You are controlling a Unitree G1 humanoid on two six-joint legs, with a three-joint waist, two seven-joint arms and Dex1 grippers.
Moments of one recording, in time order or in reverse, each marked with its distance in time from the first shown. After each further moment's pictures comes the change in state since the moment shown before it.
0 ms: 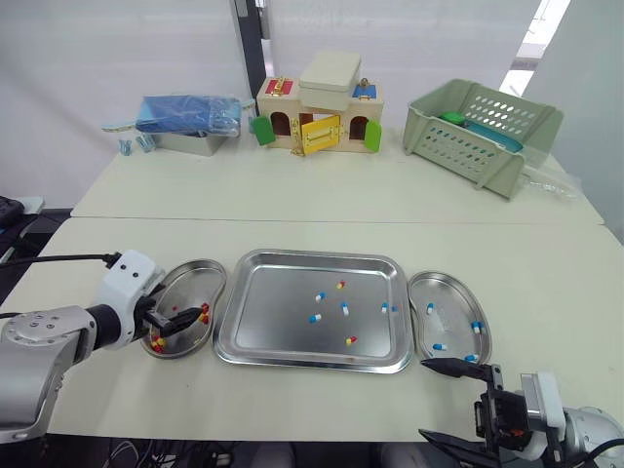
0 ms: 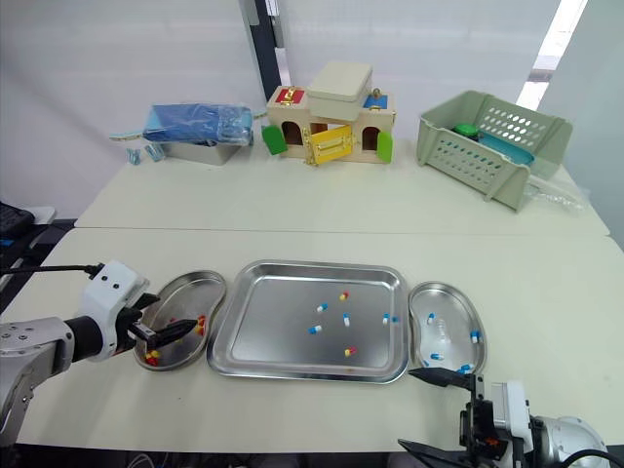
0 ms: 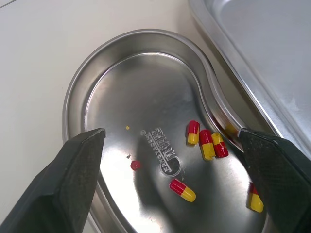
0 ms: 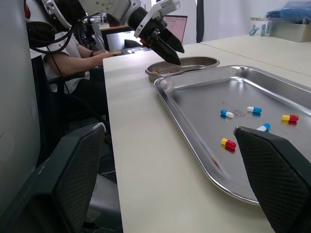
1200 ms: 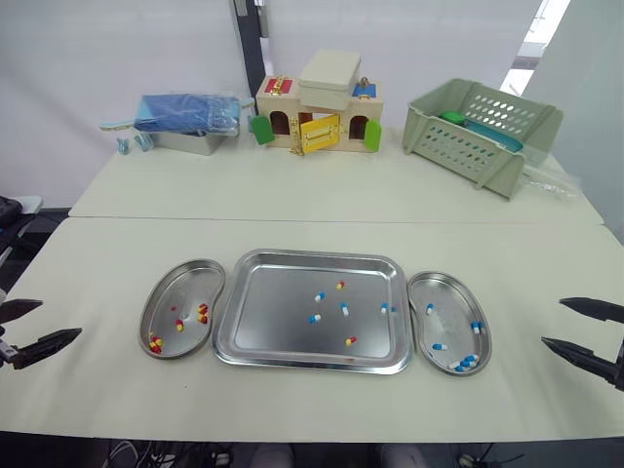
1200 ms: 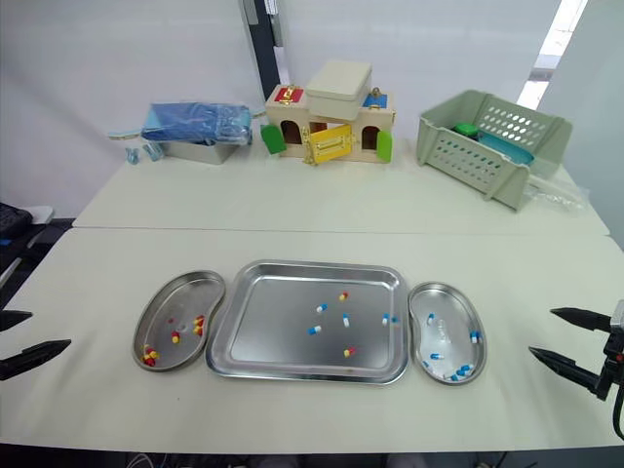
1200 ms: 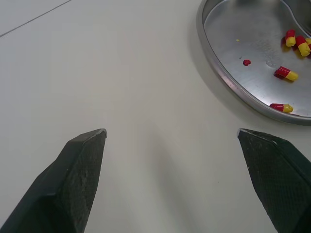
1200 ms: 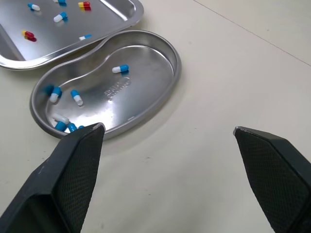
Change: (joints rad) left arm 0.219 0.179 0.388 0.644 0.007 -0.651 -0.436; right arm -0.125 -0.376 -0.522 0.389 -0.038 0.304 -0.018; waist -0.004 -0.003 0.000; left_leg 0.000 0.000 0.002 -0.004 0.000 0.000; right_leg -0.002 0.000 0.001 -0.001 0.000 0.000
